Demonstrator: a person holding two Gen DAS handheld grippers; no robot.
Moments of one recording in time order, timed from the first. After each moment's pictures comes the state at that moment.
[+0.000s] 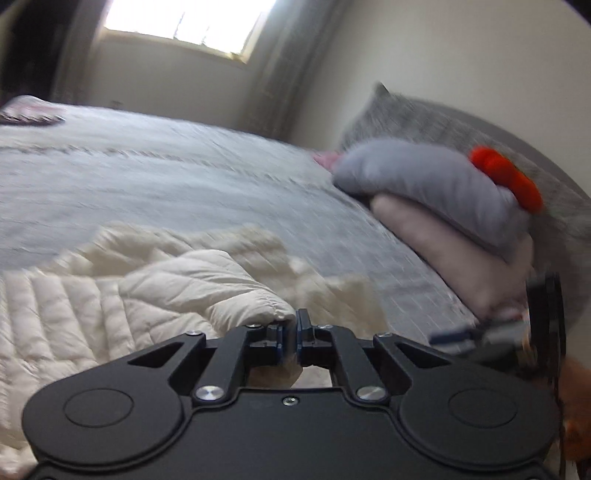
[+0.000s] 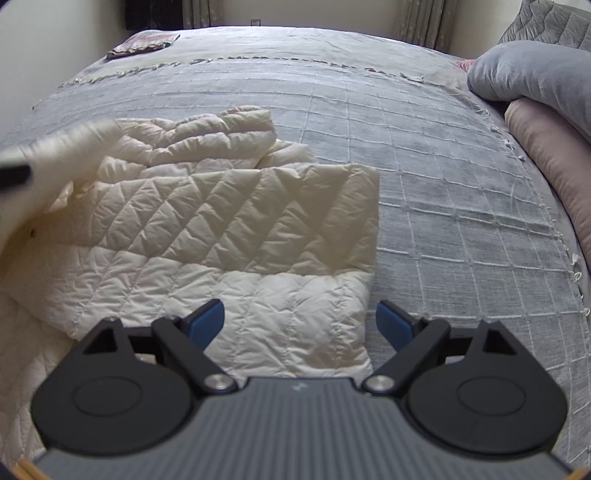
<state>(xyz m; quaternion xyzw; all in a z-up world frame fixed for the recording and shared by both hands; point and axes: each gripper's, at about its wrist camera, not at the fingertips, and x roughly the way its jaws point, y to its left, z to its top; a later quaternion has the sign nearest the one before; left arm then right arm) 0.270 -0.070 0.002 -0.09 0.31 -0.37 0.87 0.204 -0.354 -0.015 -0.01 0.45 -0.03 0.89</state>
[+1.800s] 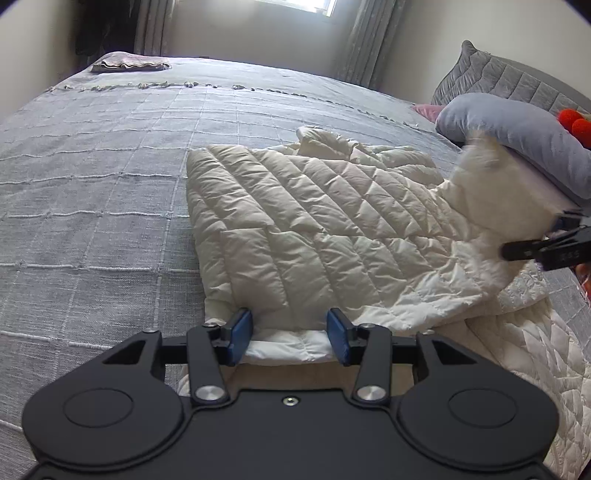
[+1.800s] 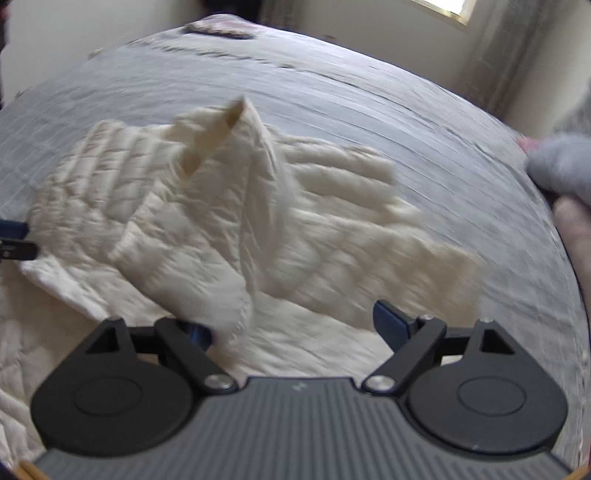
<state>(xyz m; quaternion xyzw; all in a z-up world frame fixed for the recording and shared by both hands) 0.257 0.085 -0.063 -0.04 0.38 -0.23 0.89 0.221 -0.265 -0.012 -0.09 0.43 0.02 0.90</state>
